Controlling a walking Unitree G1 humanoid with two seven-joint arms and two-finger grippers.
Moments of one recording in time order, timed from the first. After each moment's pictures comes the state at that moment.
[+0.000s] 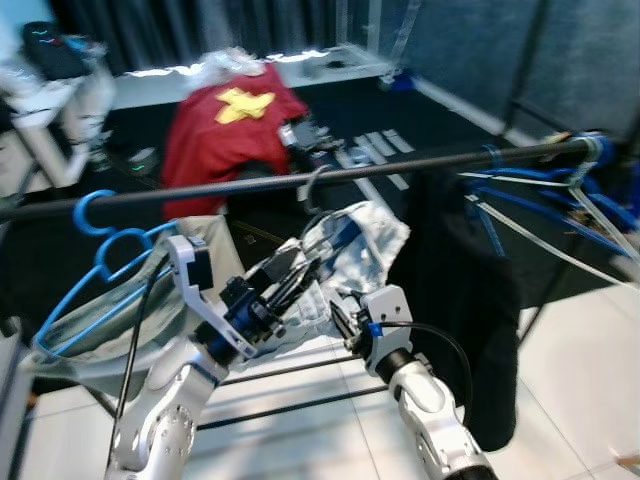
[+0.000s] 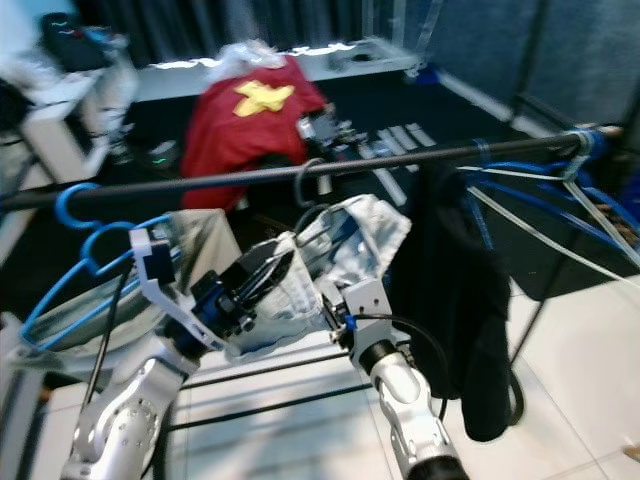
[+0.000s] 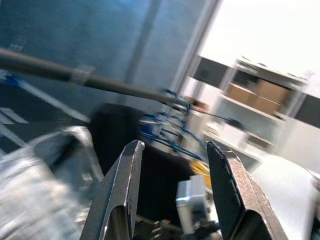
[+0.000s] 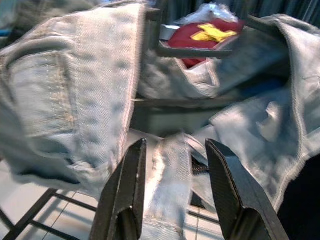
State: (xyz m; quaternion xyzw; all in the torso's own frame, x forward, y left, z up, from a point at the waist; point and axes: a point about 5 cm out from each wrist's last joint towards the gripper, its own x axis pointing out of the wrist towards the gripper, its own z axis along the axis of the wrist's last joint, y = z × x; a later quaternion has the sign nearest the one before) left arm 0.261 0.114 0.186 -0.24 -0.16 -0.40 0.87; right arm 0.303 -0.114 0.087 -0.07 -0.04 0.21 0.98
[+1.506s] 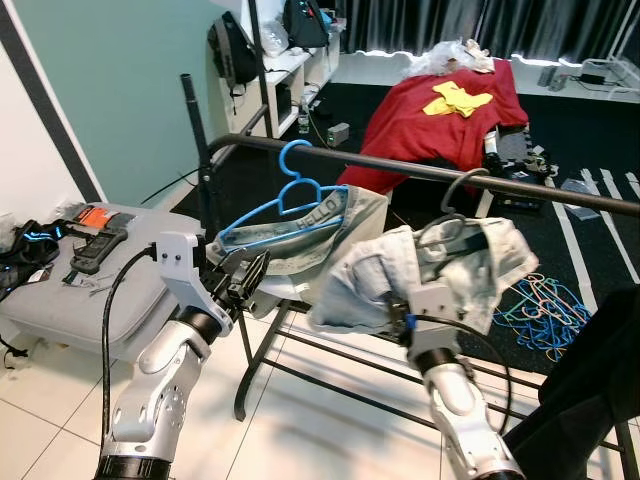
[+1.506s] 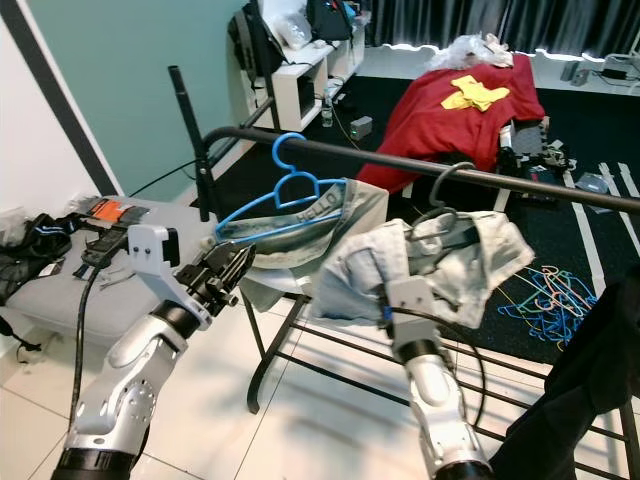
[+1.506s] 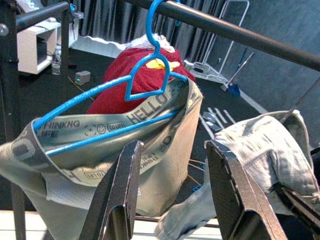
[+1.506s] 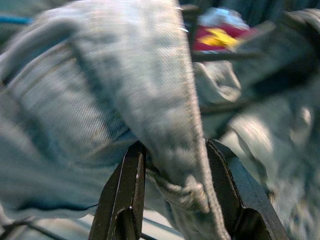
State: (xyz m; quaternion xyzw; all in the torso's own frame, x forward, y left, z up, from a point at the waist) left arm 0.297 0.146 0.161 -0.15 -0.10 -0.21 0.96; right arm 0.295 -0.193 0.082 -0.11 -0.02 -0.08 0.99
